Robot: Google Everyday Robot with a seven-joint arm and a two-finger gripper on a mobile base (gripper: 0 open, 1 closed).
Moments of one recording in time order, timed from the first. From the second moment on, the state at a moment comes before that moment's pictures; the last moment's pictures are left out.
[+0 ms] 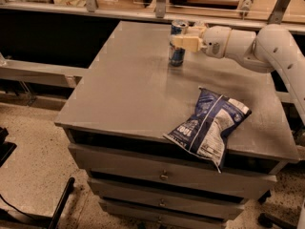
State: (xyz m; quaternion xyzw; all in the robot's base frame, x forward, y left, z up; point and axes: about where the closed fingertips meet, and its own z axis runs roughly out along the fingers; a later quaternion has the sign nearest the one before) arm 0.740 -0.108 0.918 -0.37 0.63 0.36 0.59
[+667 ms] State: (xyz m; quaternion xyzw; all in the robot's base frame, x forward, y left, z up) arm 0.697 -0.126 0.968 -0.38 0.64 0.38 0.56
